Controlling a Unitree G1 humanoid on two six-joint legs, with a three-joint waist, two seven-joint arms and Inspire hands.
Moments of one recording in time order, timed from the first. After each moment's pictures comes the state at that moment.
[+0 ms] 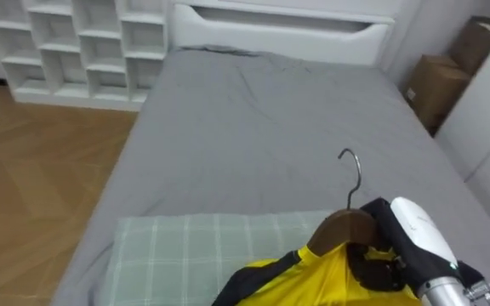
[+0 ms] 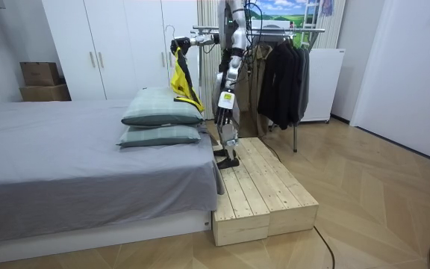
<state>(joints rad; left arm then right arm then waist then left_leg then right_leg) 0.16 0.24 0.10 1.16 0.07 -0.02 0.08 0.10 -0.35 0.07 0.06 -0.62 -0.04 -0.02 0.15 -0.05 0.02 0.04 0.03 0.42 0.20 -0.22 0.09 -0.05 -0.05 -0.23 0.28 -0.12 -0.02</state>
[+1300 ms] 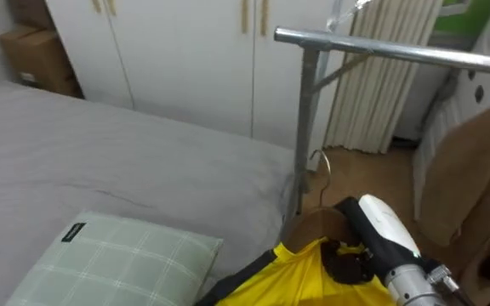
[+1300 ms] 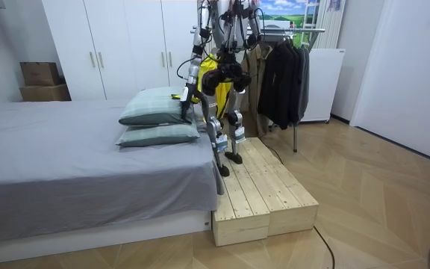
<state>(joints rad) 0.18 0.24 0.04 1.23 0.09 0.24 0.12 -0.01 -0.31 0.18 0.10 -0.60 0.01 -0.02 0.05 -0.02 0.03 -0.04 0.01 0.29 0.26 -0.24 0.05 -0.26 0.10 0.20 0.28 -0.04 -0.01</state>
